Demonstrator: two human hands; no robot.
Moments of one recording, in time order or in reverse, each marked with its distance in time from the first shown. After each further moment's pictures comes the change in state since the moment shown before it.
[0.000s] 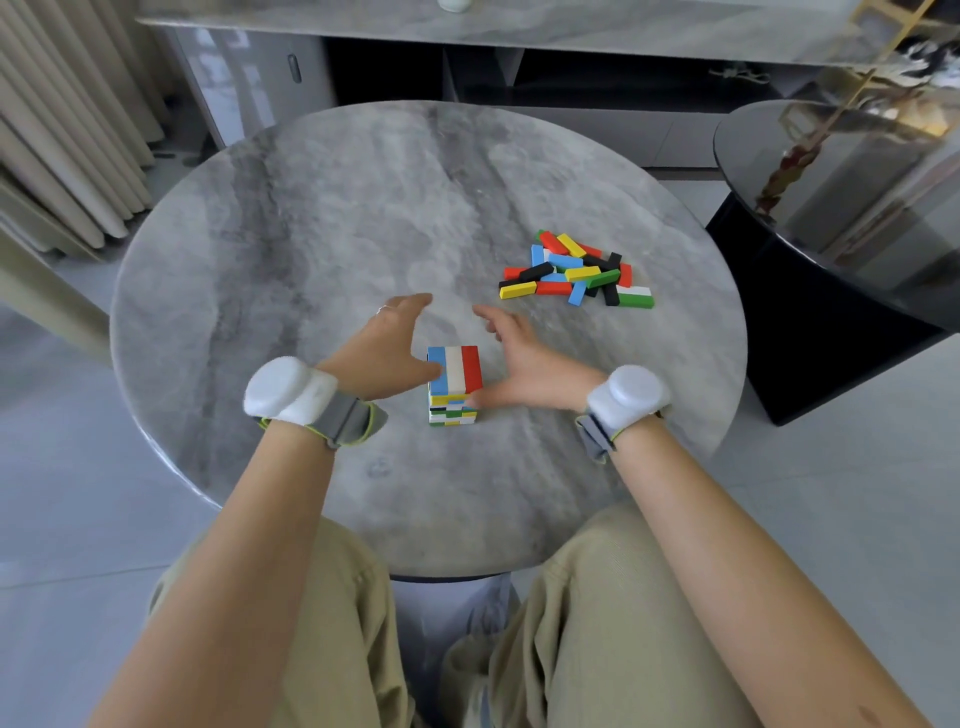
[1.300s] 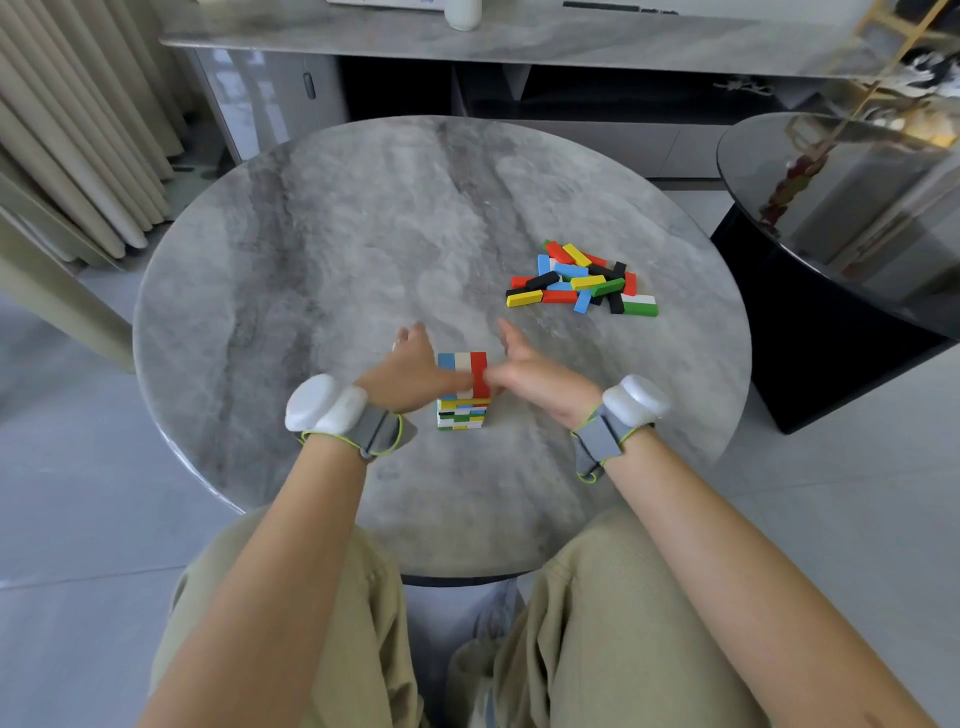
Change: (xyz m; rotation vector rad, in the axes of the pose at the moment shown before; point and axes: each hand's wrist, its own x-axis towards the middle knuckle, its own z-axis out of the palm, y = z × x) left_hand 0.000 0.010 0.019 -0.093 -0.046 -0.228; right_hand -0.002 -0.010 0.009 0.396 0.001 0.173
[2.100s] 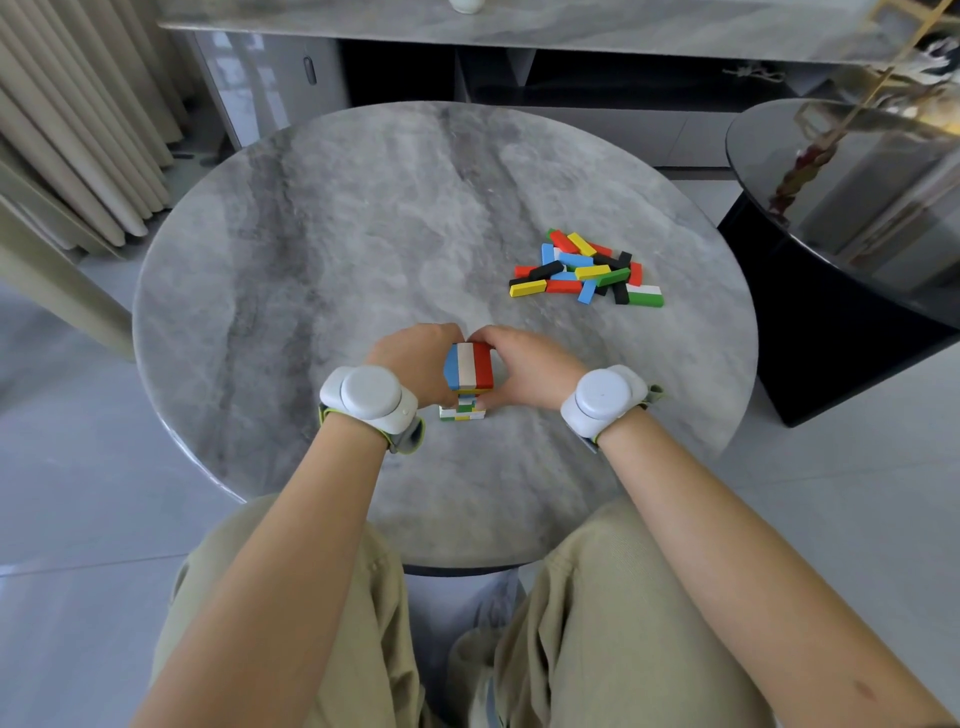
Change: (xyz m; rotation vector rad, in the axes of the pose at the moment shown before) left_hand 0.011 -0.008 0.001 0.468 0.050 0.261; right_hand 0.011 0.003 -0.003 -0.823 0.076 -0.284
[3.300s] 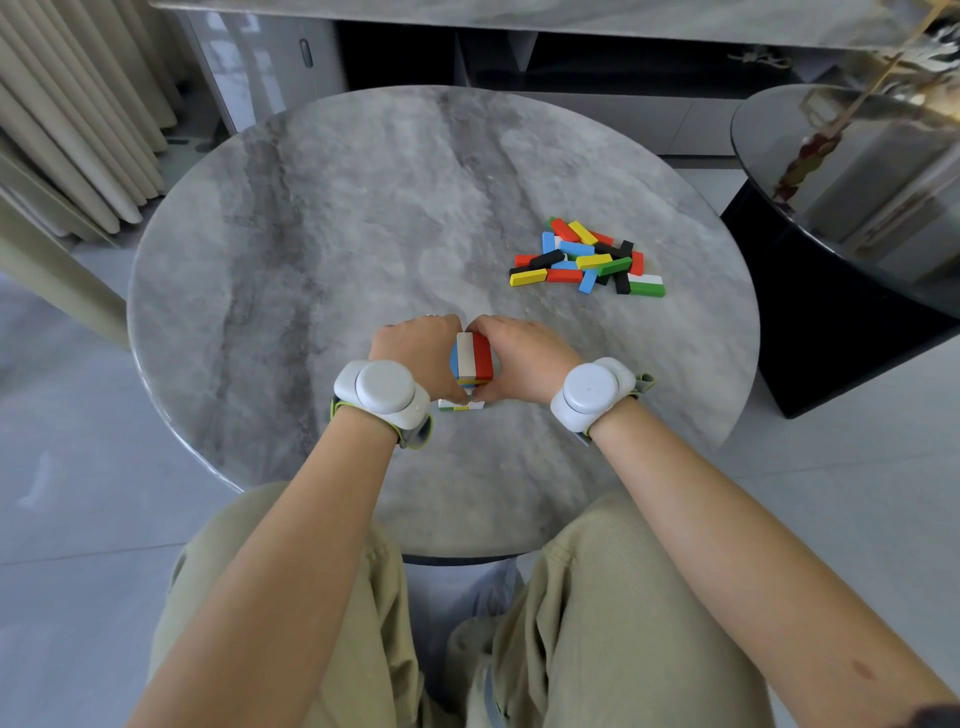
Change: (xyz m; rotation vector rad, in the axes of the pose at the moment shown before) left_hand 0.002 0.007 0.009 0.157 0.064 -0.050; right_hand 0.000 -0.006 0.002 -0.131 0.025 -0.012
